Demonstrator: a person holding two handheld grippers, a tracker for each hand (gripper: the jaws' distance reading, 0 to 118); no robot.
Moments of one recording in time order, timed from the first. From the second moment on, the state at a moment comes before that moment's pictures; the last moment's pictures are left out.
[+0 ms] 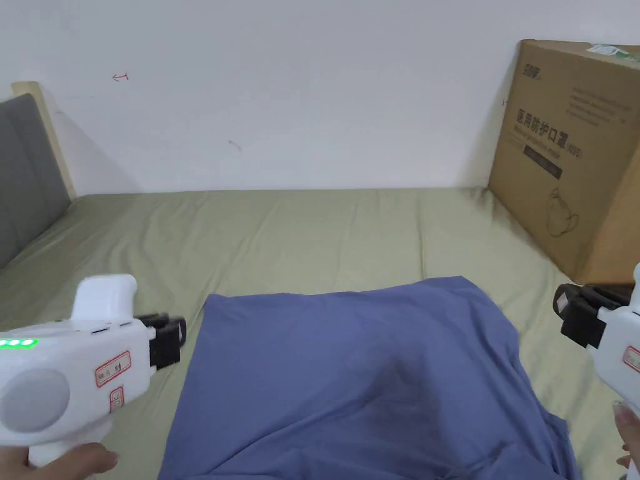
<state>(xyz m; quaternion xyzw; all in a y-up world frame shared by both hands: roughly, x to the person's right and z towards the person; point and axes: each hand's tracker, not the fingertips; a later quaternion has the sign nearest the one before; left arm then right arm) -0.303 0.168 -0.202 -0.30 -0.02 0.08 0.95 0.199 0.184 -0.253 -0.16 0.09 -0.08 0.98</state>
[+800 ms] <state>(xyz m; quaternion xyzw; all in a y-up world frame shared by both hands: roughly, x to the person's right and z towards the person) -0.340 0.014 -0.177 -0.48 -0.03 0.12 0.87 0.234 0.101 -0.253 -0.32 0.10 -0.08 0.94</state>
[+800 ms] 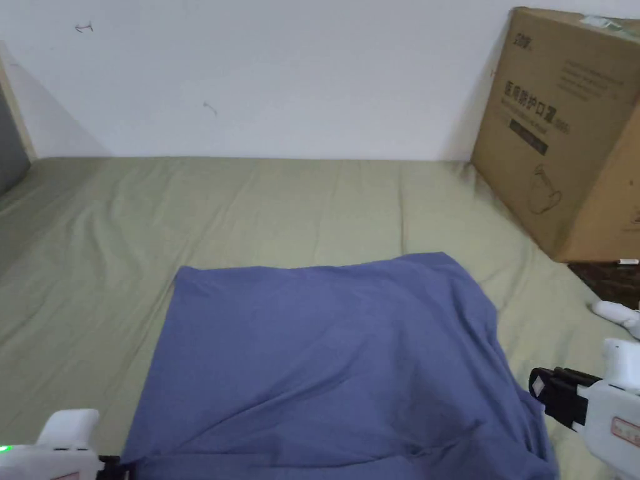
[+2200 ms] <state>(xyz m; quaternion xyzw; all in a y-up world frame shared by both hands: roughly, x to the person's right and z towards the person) -0.352 0.033 -0.377 -0.44 0.03 0.14 0.88 0.212 0.033 -0.525 -0.50 0.07 -0.05 0.86</state>
